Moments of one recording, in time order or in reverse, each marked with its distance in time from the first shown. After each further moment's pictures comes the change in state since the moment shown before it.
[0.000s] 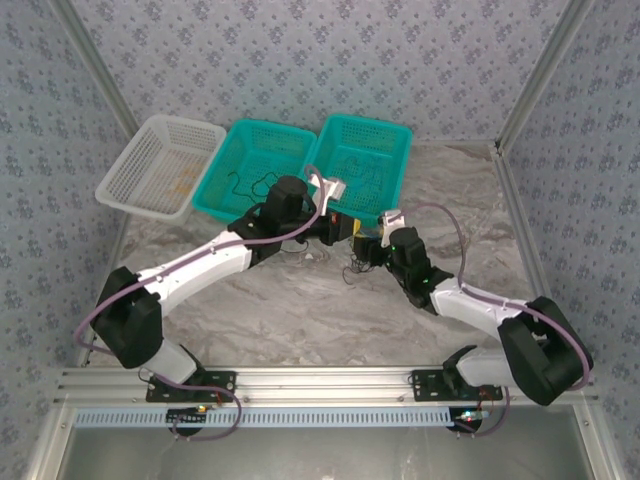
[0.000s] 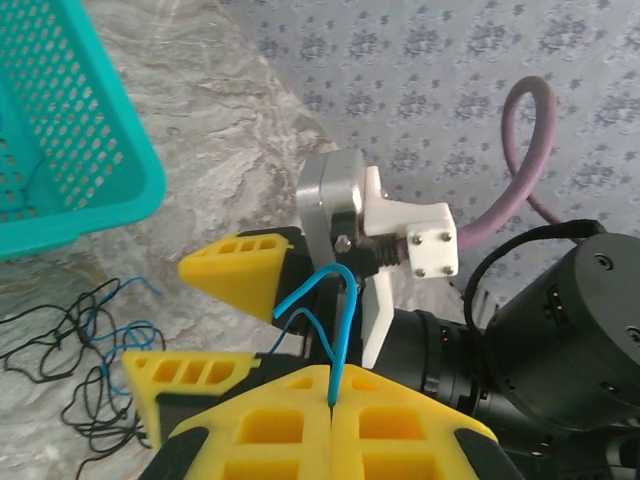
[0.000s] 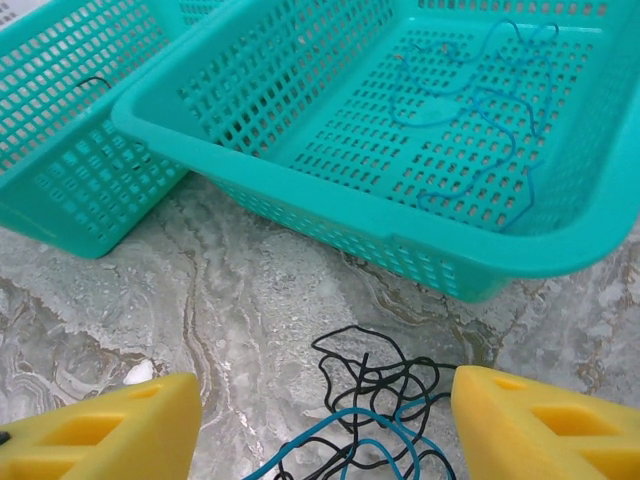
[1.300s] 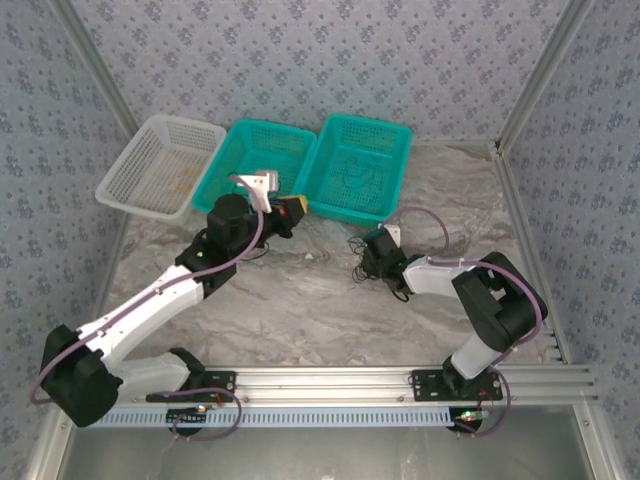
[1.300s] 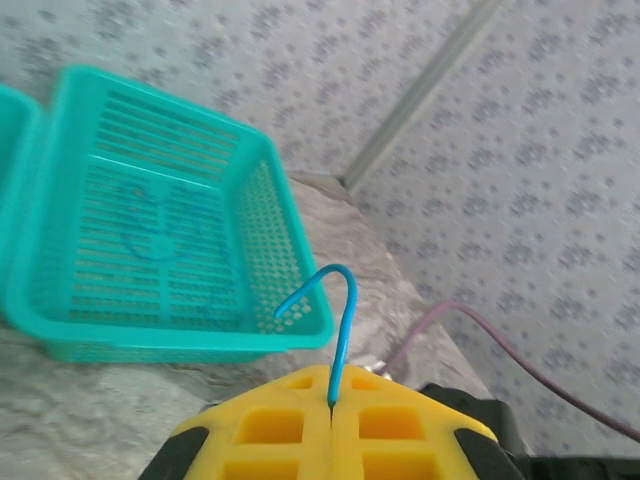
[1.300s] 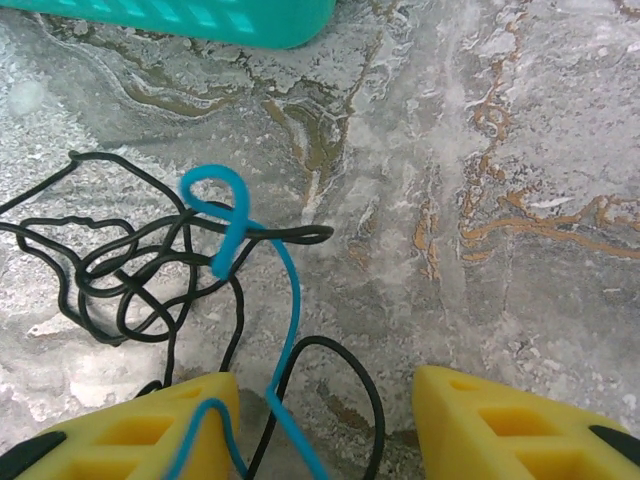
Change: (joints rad) left arm 0.105 -0.387 -0.287 0.151 -0.384 -0.064; right arm 0.024 0.325 0.161 -0.339 0.205 0.226
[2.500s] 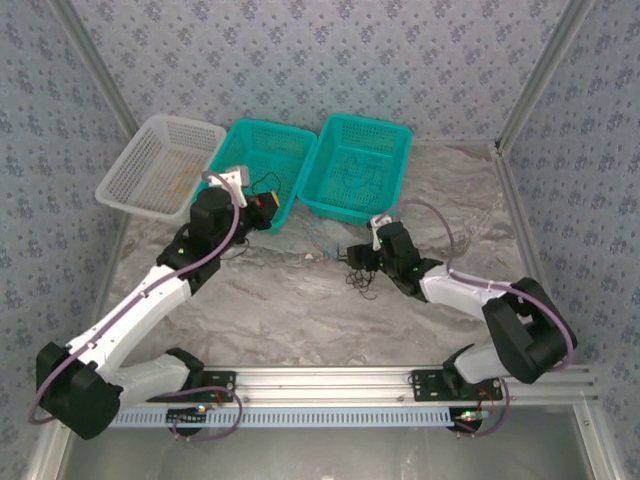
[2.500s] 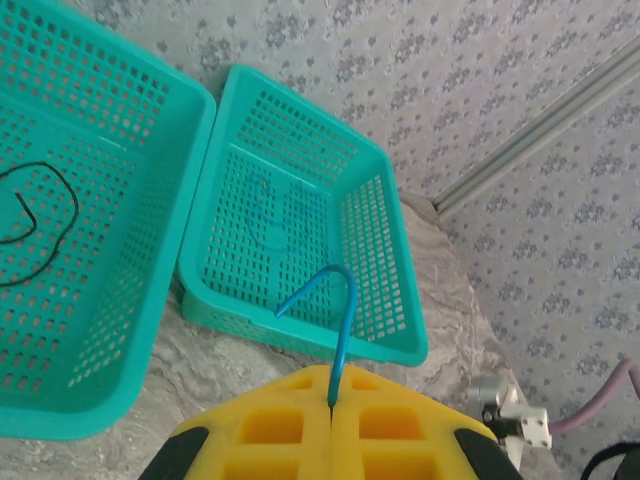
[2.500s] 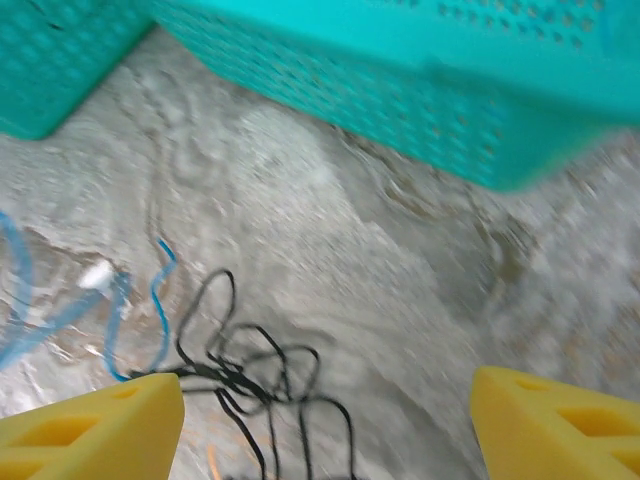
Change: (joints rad) left arm 0.128 -0.037 0.031 -0.193 -0.031 -0.085; right arm -0.021 -0.191 -0.048 0.146 -0.296 -0.268
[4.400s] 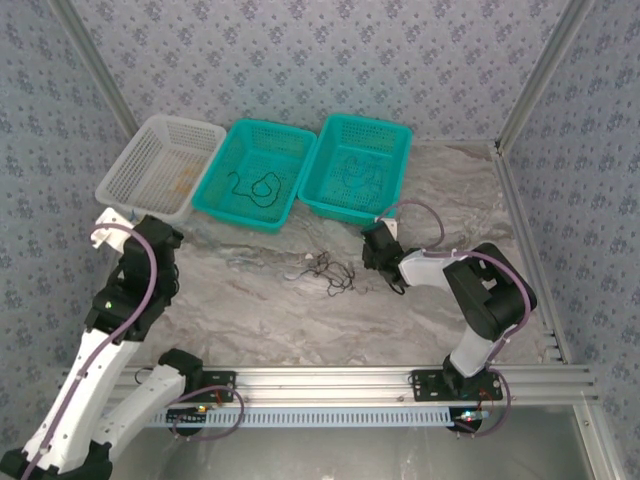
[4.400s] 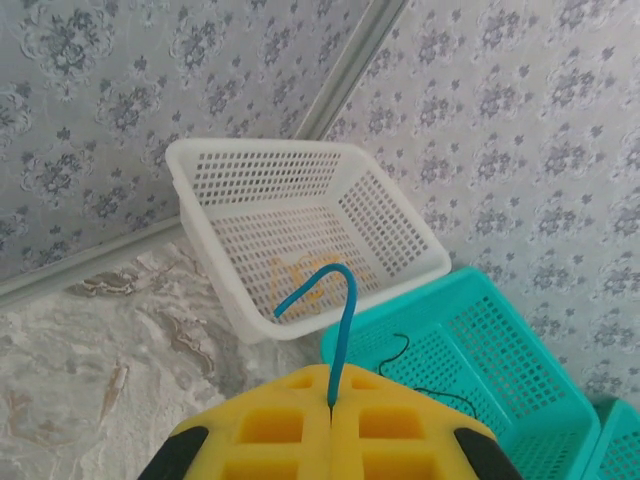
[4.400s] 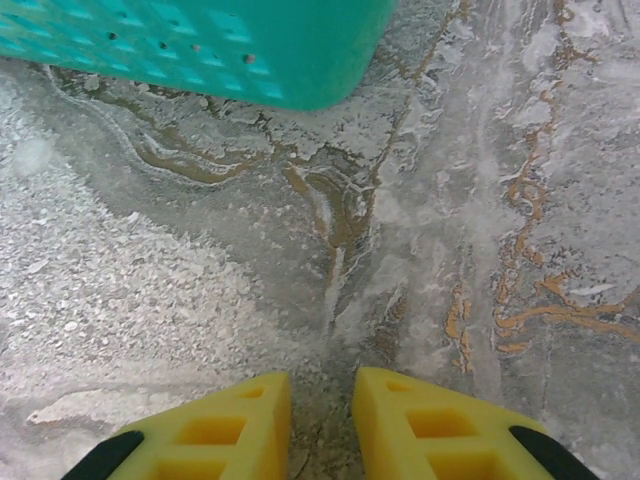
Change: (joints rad) left arm 0.125 -0.419 0.055 -0.587 -0.877 -0.192; right arm -0.011 0.272 0.108 -0.103 0.291 0.224
